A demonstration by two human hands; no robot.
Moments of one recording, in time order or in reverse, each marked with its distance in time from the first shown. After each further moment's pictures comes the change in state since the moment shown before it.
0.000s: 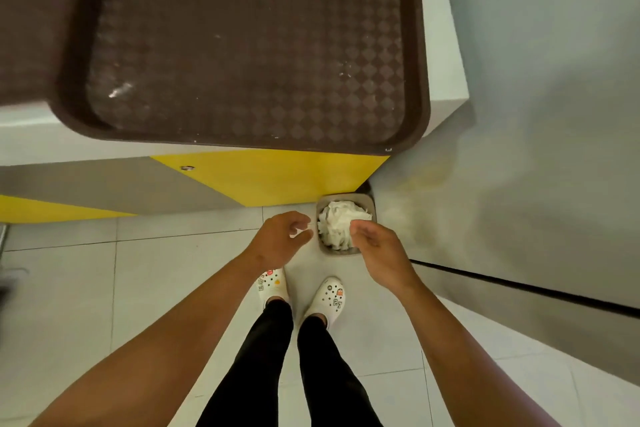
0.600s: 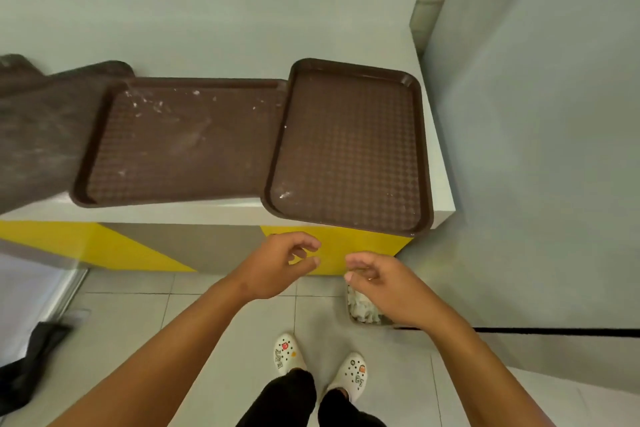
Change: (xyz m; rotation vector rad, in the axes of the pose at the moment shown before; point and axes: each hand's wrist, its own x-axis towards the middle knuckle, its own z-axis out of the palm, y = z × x) left_hand -0.177 0.134 -0.190 0.011 0.095 0.306; right_hand -0.138 -0.232 -0.005 -0.340 -0.242 -0.324
